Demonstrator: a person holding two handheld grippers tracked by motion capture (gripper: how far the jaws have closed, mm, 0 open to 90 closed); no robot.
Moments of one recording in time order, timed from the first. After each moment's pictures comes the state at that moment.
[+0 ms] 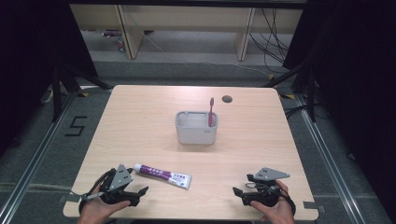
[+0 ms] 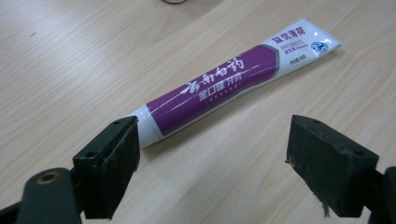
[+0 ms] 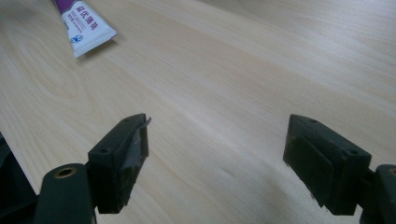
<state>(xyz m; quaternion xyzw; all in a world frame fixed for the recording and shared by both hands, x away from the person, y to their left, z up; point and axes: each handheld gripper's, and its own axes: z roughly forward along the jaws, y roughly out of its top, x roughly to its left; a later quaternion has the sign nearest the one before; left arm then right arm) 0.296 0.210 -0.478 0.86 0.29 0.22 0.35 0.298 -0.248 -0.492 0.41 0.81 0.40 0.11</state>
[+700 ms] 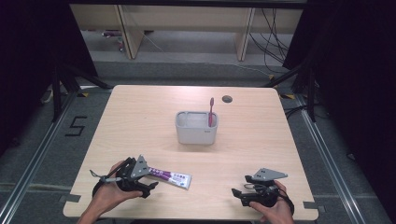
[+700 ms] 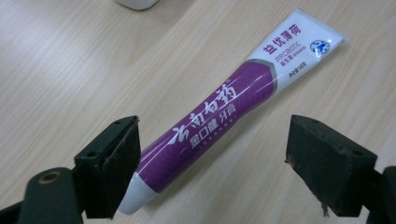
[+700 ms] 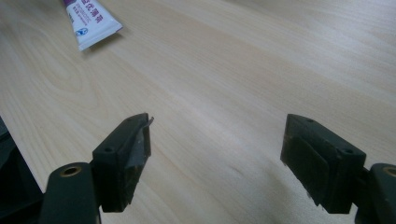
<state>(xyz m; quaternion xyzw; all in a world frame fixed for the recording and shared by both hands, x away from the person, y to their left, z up) 0.329 0.176 -0.473 0.90 0.25 0.19 0.30 0.299 -0.245 -0.495 0.41 0.82 0.39 0.10</state>
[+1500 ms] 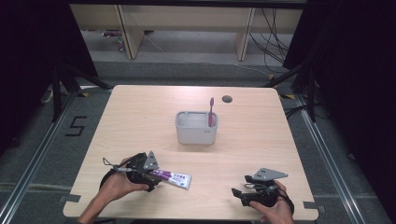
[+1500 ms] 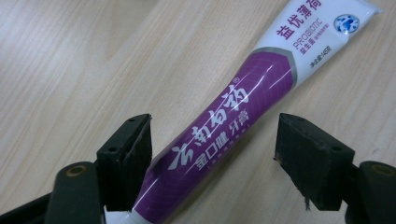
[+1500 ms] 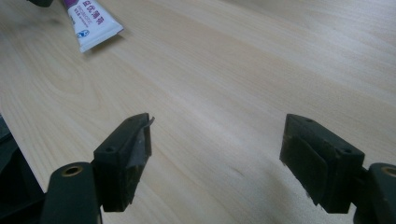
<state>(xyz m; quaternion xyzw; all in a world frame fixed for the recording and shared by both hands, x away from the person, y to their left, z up) 0.356 0.159 -0.480 0.93 0.22 0.15 0.23 0.301 -0.247 -0.495 0.39 0.82 0.40 0.11</state>
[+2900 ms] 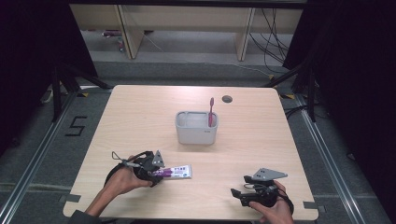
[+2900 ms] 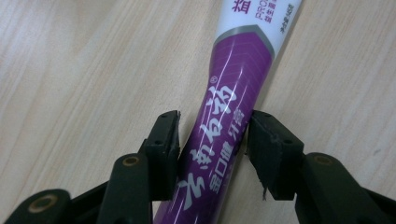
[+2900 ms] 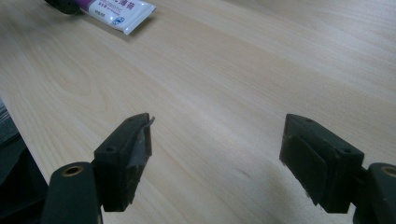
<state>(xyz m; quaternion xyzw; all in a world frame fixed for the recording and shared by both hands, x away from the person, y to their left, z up) 0.370 0.144 -0.484 0.95 0.21 0.11 0.18 0.299 -0.245 -0.494 0.40 0.82 0.40 0.09</state>
